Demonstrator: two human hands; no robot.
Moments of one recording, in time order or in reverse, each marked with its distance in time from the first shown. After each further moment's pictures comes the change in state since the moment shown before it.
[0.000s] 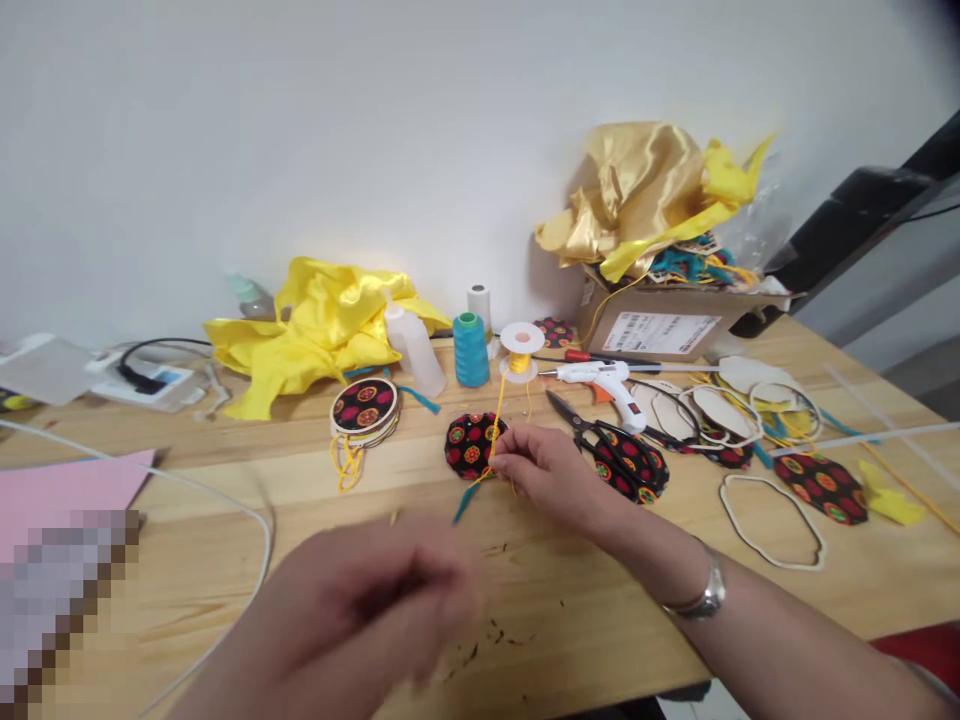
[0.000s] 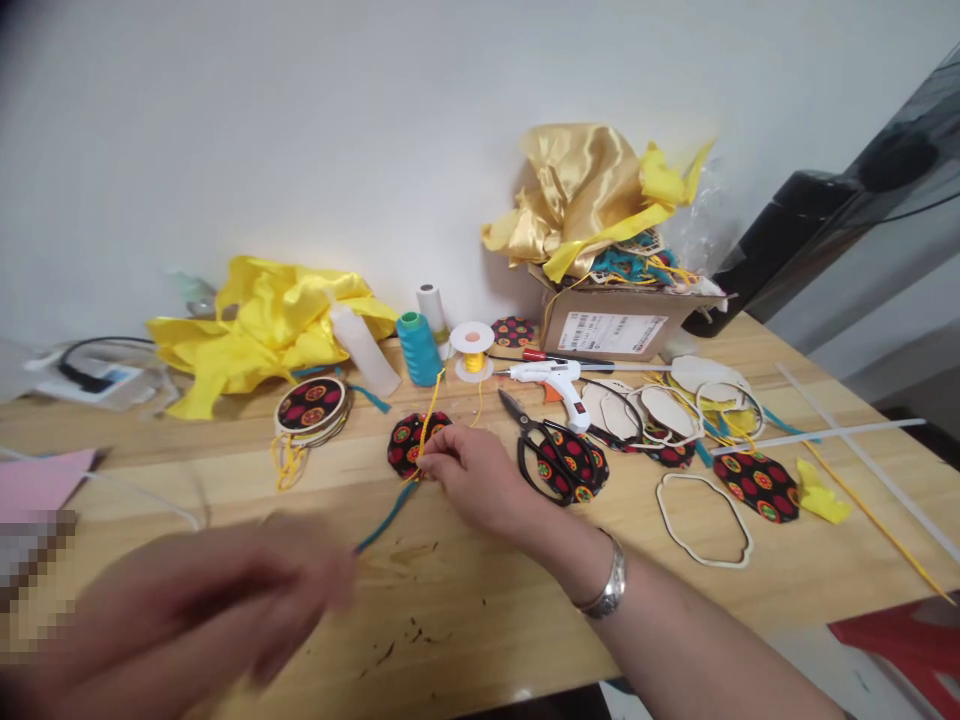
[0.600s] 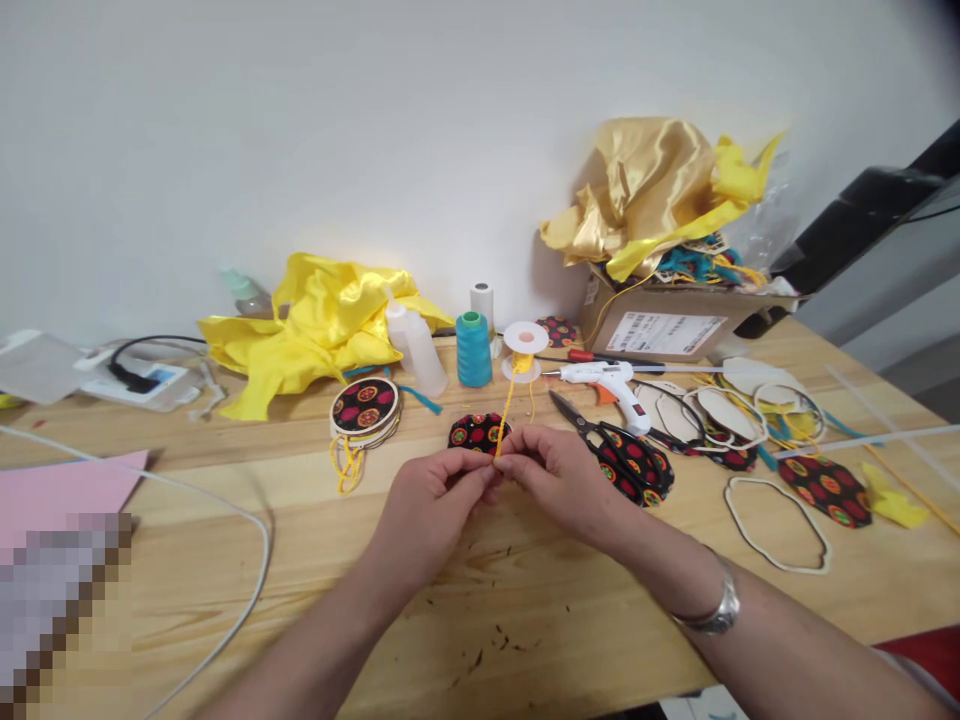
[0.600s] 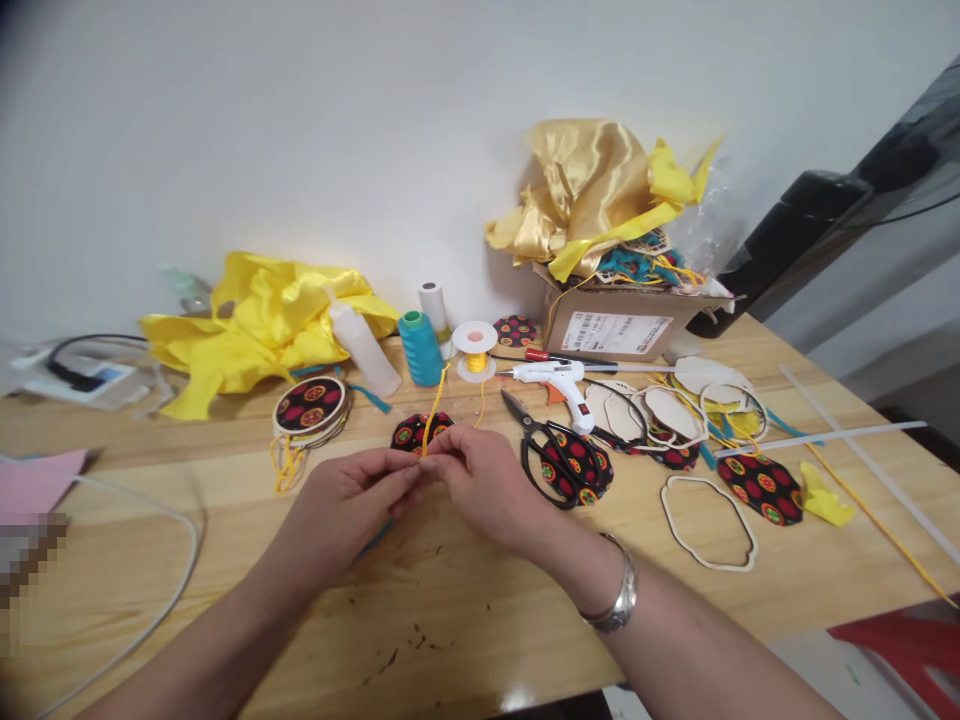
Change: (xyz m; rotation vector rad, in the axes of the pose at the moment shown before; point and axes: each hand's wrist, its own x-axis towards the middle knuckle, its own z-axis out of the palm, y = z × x) left_hand 0.102 0.088 0.034 0.023 -0.012 -0.123; right_hand -0.002 0.001 0.000 -0.041 0.057 -0.073
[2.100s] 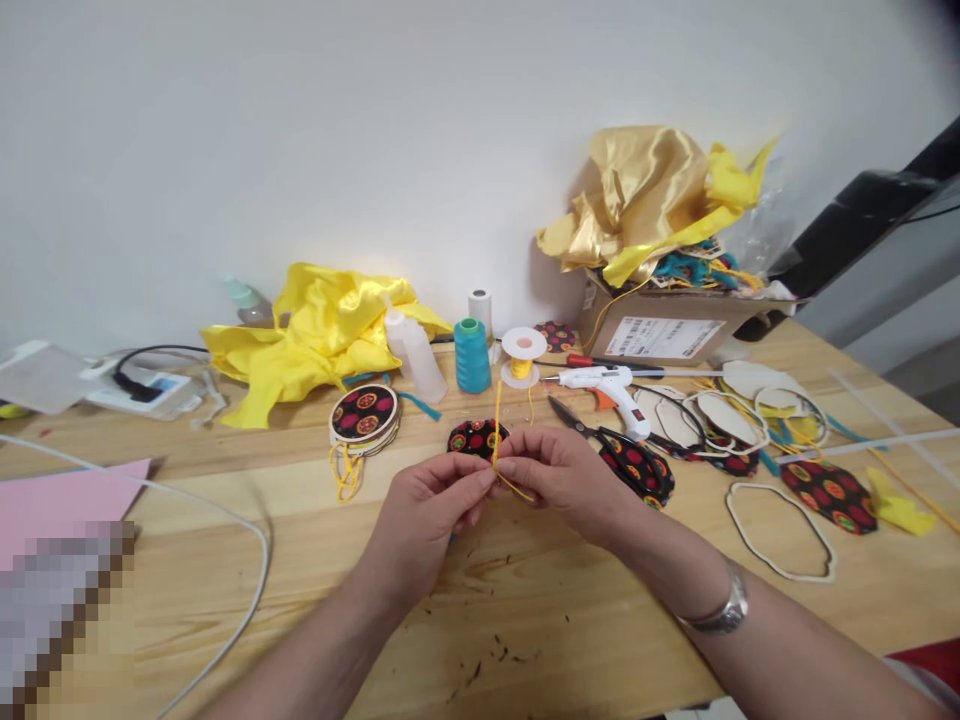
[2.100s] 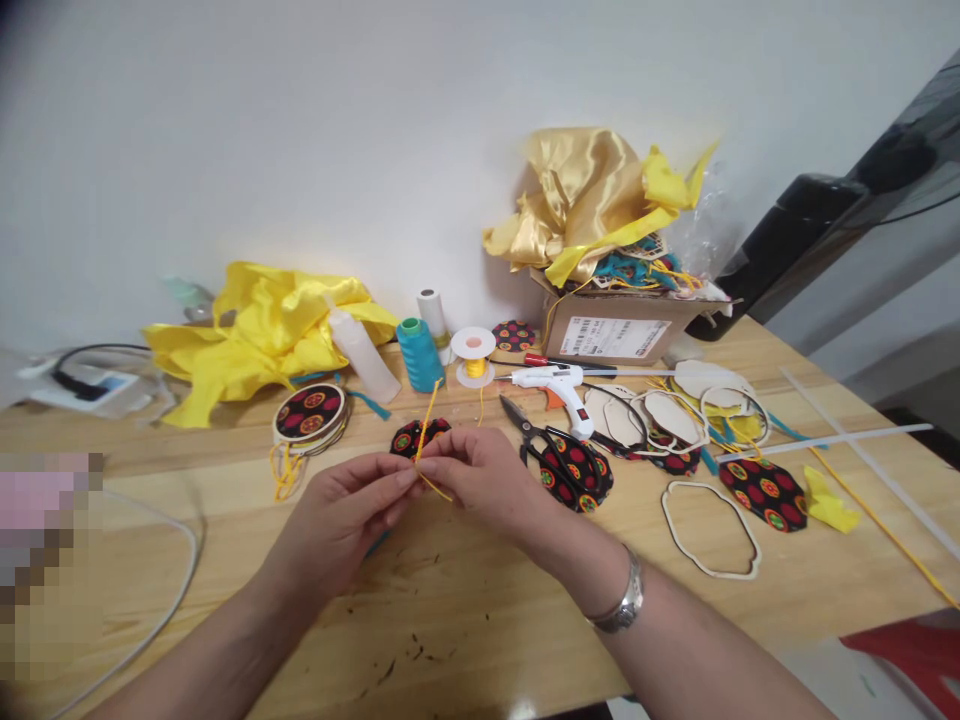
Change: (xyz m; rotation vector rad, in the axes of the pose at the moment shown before) left_hand 0.001 -0.009 0.003 -0.518 -0.044 -0.063; right_hand 0.004 -0.005 -0.008 0.455 -0.166 0.192
